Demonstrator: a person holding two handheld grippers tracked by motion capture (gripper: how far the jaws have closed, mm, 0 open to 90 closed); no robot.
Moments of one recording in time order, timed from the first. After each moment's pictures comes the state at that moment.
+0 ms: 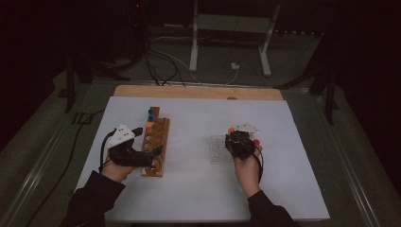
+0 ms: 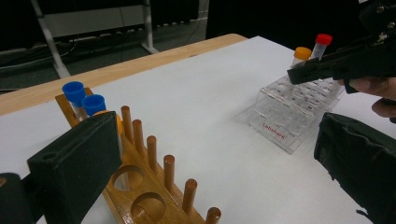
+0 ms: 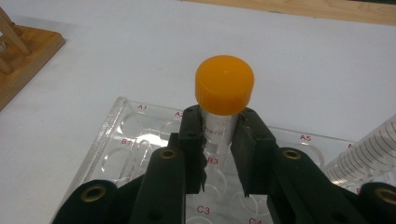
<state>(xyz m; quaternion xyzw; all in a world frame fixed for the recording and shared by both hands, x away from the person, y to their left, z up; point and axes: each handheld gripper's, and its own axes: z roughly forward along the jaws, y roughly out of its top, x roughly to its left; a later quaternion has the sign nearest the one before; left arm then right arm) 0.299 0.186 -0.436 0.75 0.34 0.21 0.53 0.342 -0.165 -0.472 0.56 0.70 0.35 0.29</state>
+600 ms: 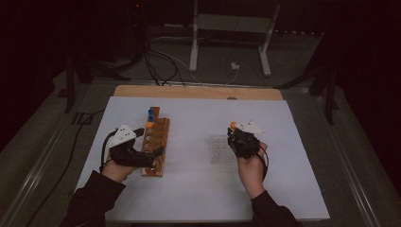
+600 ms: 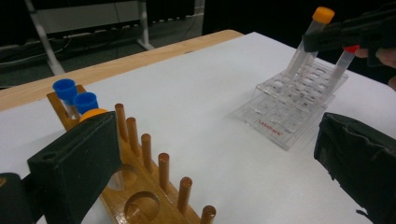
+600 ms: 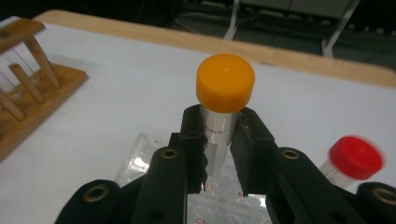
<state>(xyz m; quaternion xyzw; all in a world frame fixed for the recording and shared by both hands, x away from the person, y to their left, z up) 0.299 0.184 -0.436 0.76 0.33 0.21 0.52 0.320 -0.166 -0.438 0.51 0.68 0.39 0.34</state>
